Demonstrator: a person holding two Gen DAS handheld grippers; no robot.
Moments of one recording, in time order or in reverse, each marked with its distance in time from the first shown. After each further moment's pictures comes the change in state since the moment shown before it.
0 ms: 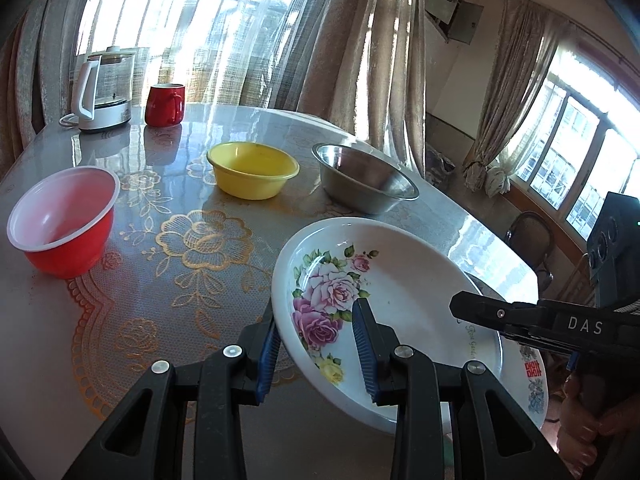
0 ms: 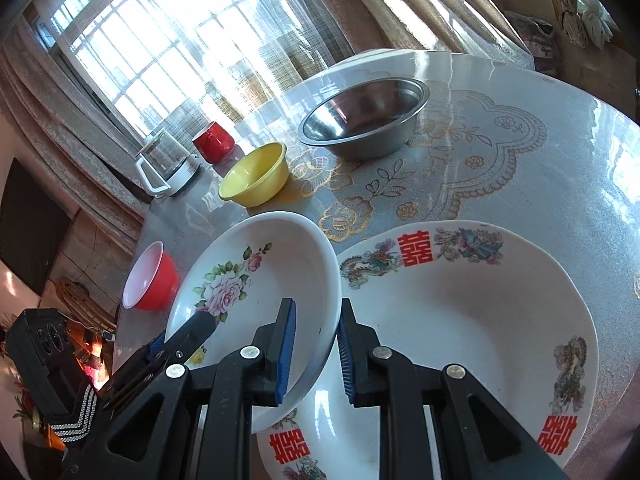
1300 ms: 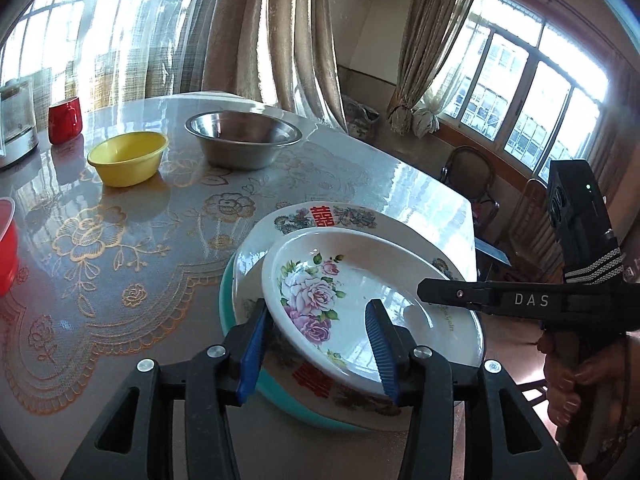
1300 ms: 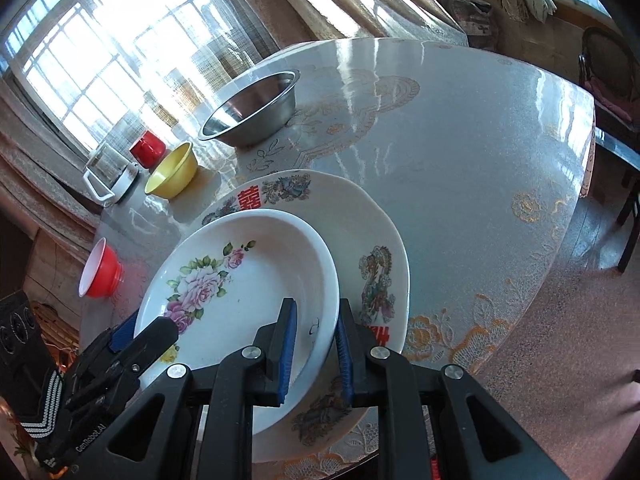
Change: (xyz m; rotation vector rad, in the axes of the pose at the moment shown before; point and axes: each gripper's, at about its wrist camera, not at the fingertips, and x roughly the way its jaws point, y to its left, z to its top) left arm -0.001 -0.077 -0.027 0.222 0.136 -0.206; right arm -0.048 -0.070 -0.033 0.076 0.030 -0.188
